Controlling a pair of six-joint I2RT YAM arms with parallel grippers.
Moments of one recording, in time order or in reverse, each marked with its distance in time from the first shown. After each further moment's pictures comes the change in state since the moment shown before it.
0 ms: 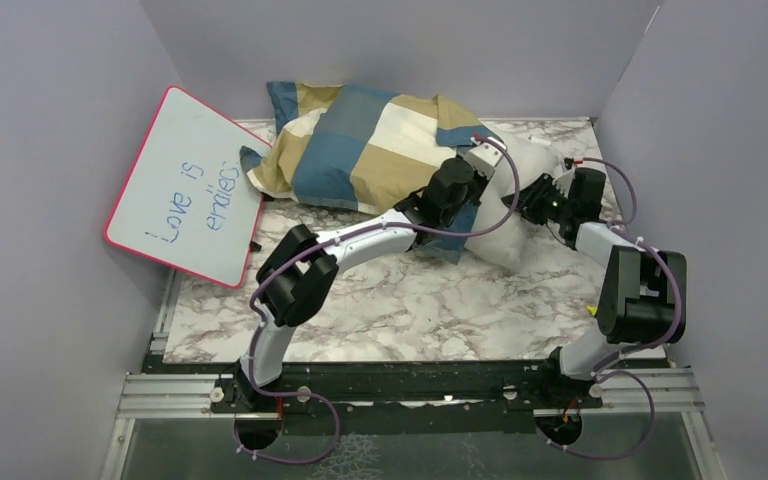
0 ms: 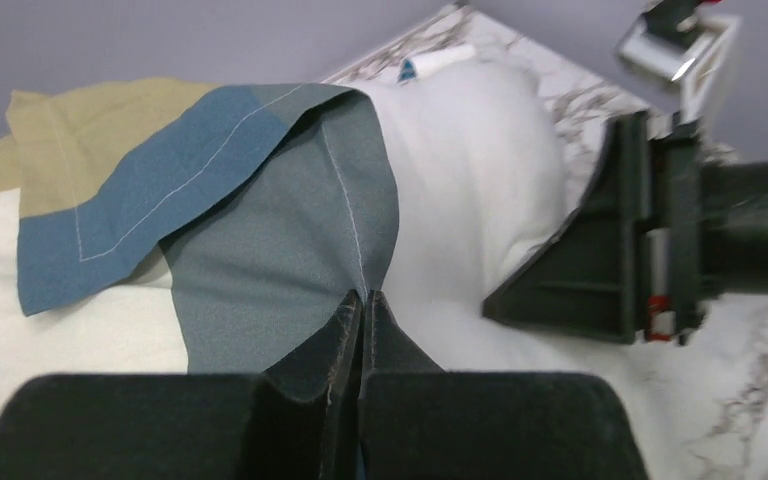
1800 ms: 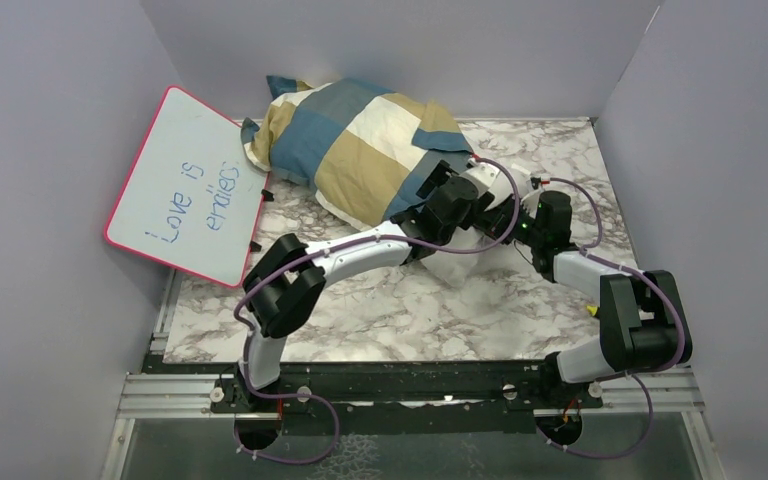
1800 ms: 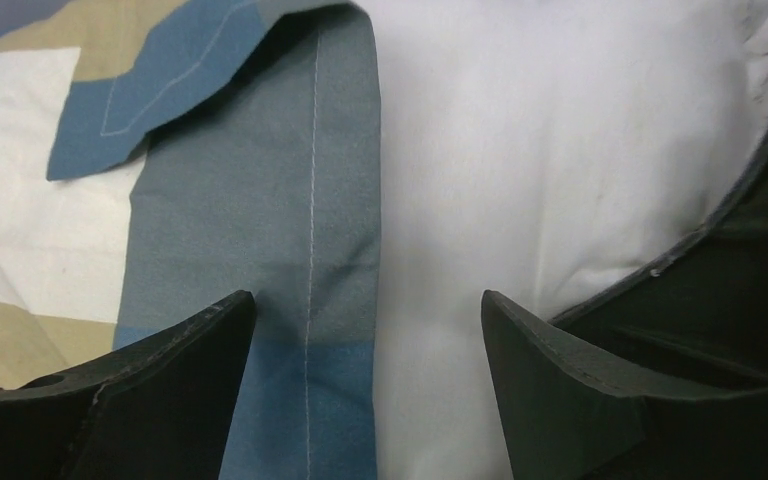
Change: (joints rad) left arm -0.067 -0.137 -0.121 -0.230 -0.274 0.072; right arm 0.240 -0.154 -0.271 0.282 0.028 0.249
